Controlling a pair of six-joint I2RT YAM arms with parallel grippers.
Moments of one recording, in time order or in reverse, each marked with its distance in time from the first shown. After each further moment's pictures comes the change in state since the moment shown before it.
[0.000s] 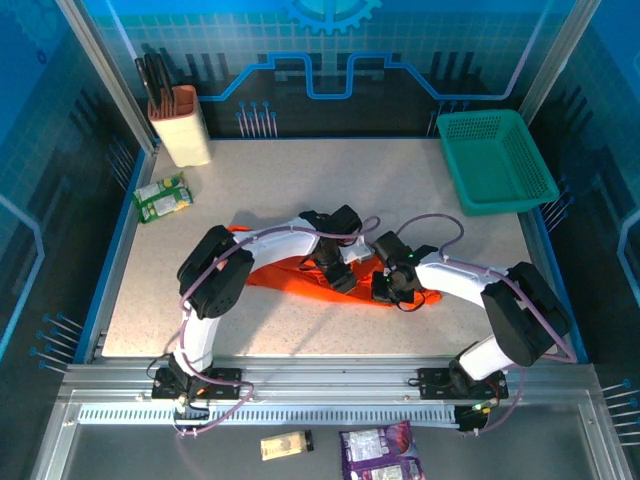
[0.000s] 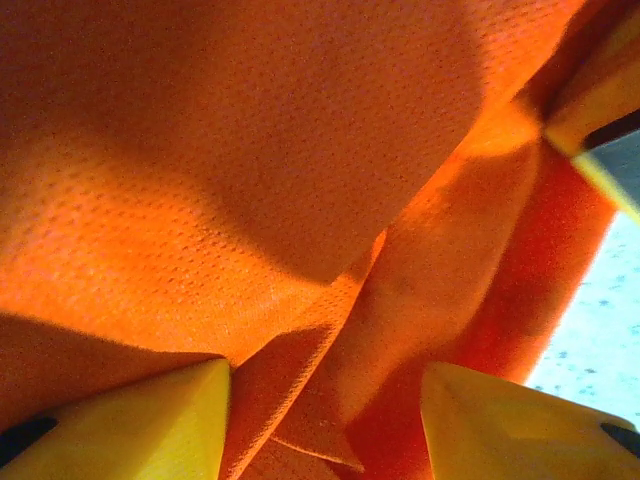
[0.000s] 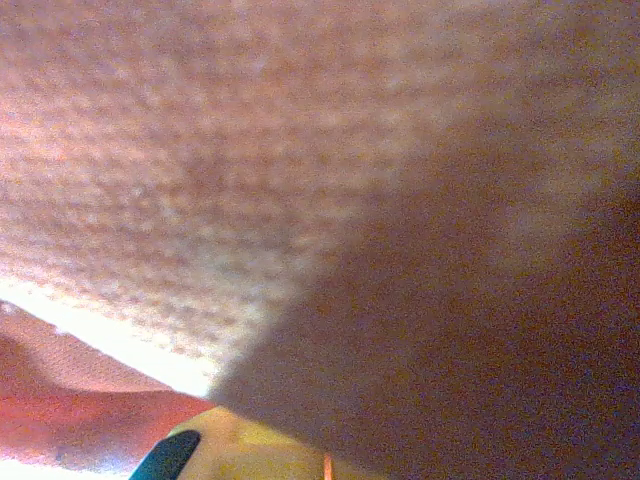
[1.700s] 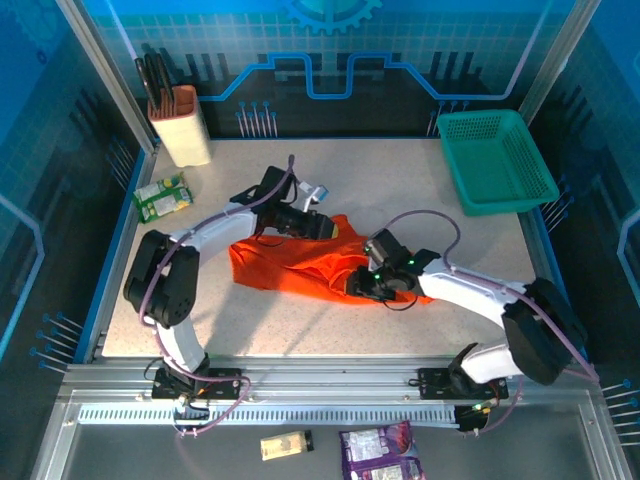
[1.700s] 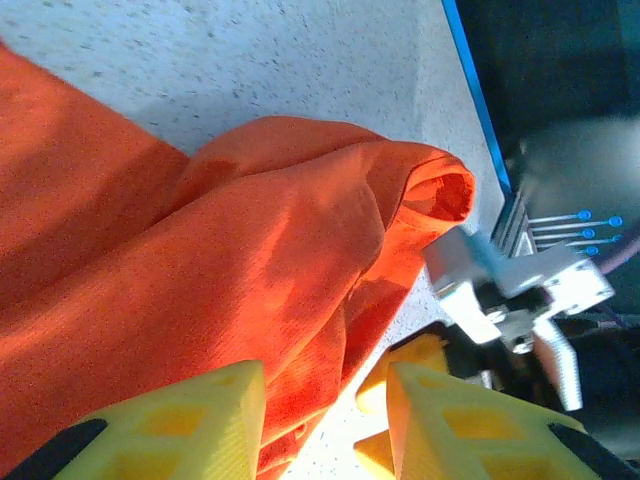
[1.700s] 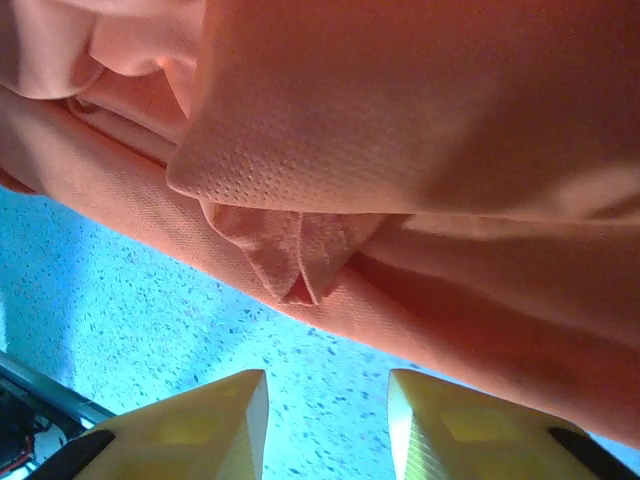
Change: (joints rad) left arm 0.361 -0.279 -0.235 0.425 0.570 -0.534; right arm 0.121 -0.086 0.031 0.135 -0.154 0.110
